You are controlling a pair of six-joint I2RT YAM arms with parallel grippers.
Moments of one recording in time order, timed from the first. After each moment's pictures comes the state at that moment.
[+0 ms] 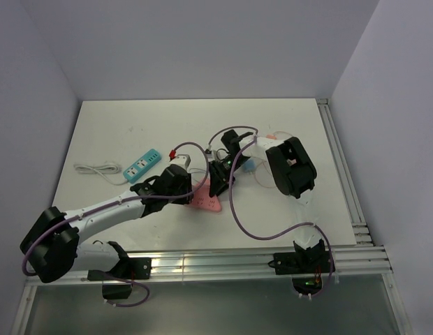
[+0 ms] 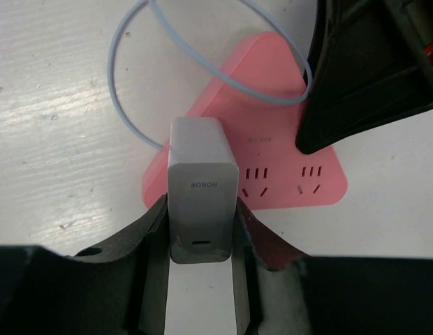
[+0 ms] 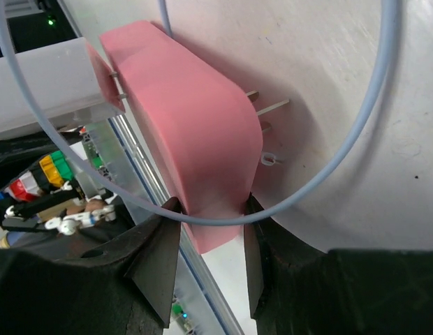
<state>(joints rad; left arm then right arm) -0.81 1.29 0.71 -0.27 -0.18 -0.59 0.51 2.18 1.47 -0.79 -0.92 -0.04</state>
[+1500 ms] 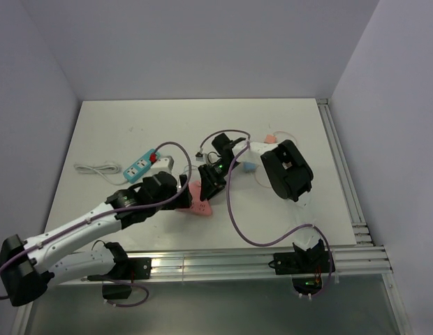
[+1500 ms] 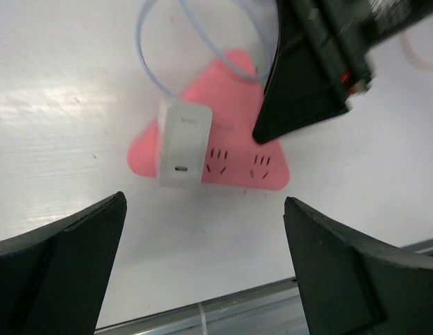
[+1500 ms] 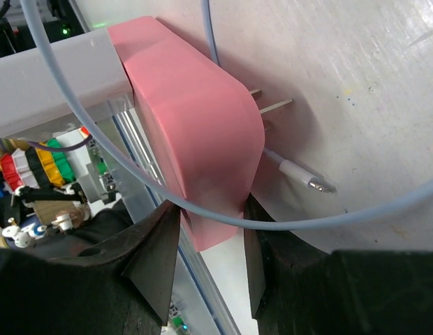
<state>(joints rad) -0.90 1.03 0.72 -0.52 -0.32 -0.78 0.59 2.18 1.44 -0.66 -0.93 0.07</state>
